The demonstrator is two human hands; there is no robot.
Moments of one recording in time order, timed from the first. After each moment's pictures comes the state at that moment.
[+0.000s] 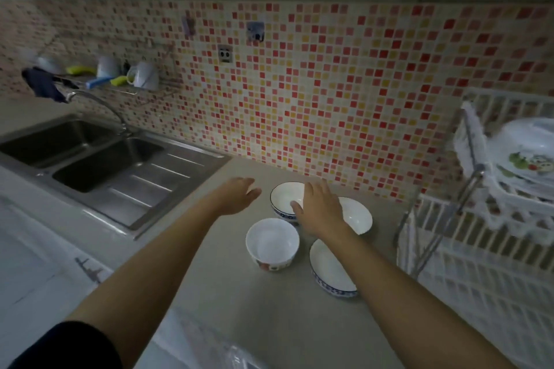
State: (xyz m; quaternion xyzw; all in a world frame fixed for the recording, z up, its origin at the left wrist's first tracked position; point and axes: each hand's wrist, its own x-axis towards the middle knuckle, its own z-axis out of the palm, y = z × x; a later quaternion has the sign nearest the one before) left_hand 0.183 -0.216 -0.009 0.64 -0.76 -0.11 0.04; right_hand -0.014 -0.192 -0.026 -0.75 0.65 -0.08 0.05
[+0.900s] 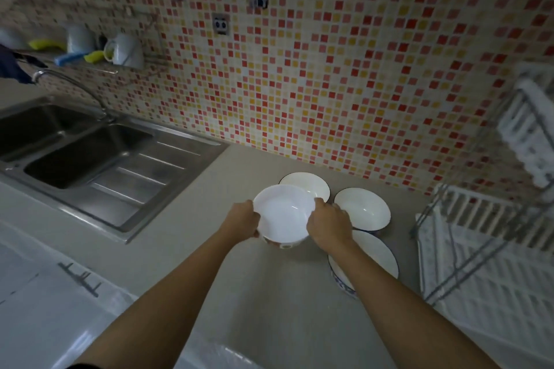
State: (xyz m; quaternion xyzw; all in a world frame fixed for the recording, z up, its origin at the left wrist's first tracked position) left_hand 0.191 -0.228 -0.077 0.68 -0.66 -0.29 0.15; right_hand 0.008 -0.218 -0.088 -0.67 0.72 -0.13 0.08
